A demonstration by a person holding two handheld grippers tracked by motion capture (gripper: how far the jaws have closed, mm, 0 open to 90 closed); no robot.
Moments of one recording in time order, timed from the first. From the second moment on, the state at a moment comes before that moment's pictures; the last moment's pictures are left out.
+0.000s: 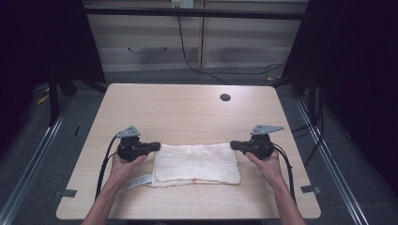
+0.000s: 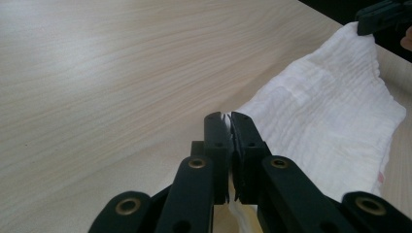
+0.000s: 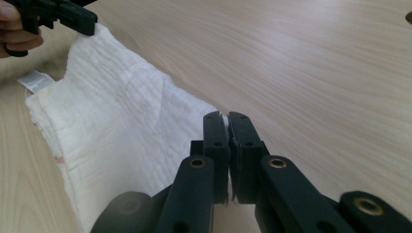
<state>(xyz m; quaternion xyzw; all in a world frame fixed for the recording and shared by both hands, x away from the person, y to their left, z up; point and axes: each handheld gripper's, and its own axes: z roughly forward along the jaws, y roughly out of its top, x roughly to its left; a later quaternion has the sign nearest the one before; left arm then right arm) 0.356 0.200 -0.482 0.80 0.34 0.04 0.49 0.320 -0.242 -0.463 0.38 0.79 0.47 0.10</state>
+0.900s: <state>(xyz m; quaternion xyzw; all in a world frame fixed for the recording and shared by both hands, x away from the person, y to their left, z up) 0.361 0.198 -0.487 0.78 0.38 0.06 0.49 0.272 -0.232 -0.465 0.33 0.80 0.49 0.10</state>
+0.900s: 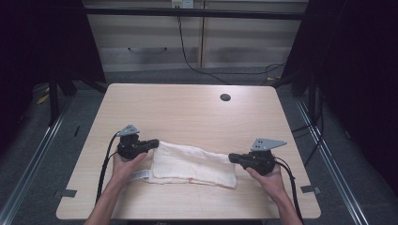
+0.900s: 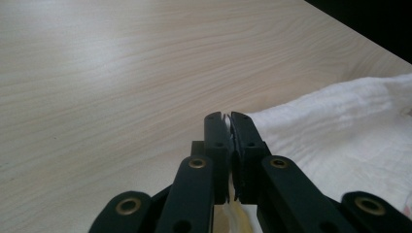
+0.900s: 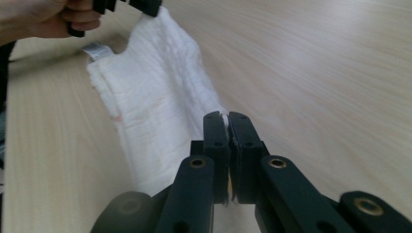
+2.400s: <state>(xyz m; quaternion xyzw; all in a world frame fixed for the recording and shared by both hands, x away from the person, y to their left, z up) 0.344 0.166 -0.455 0.79 0.30 0.05 0.53 0.252 -0.218 -0.500 0.37 0.84 0.39 0.06</state>
